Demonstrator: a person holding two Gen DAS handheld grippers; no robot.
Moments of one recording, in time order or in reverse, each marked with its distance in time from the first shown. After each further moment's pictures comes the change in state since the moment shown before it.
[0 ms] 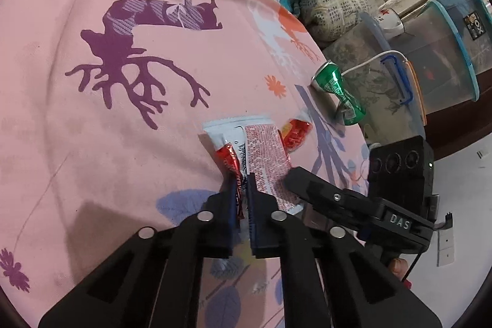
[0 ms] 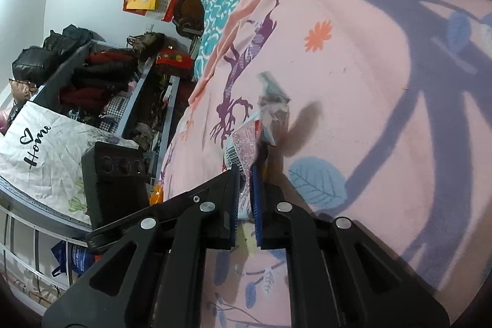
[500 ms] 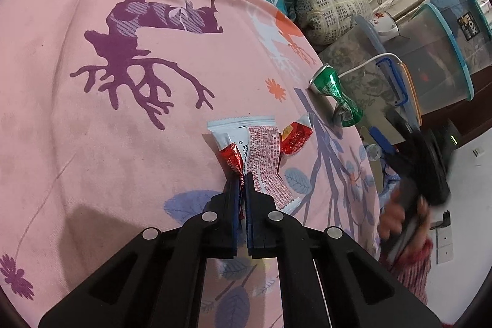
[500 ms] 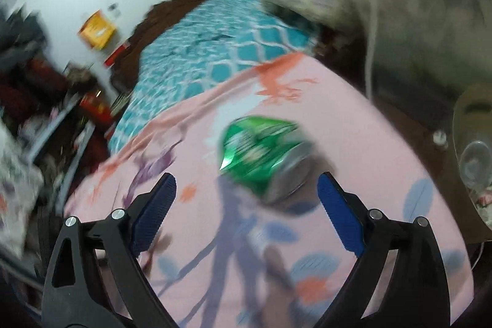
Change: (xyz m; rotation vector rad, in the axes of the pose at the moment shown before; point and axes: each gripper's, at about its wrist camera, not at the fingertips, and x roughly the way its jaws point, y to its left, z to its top) left arm -0.003 0.010 -0.002 0.008 -0.017 -0.034; right arm -0.135 0.001 0.073 -0.177 -0.400 -0.490
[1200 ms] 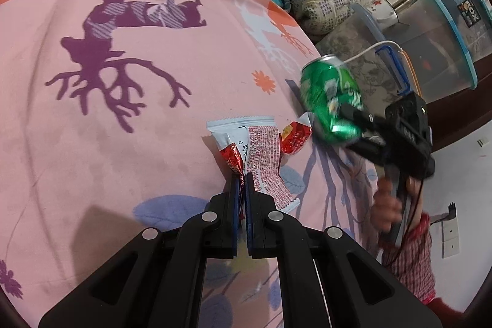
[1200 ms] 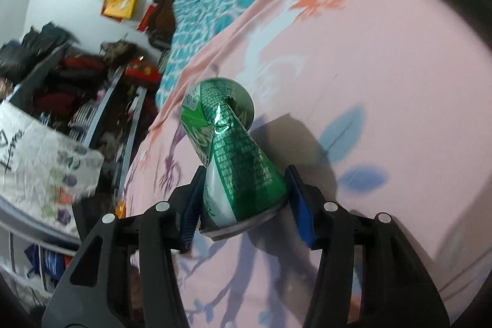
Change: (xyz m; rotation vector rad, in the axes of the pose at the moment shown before) left arm 0.014 -0.020 0.004 0.038 0.030 0.022; right arm 0.074 -0.012 -0.019 0.083 0.353 0.328
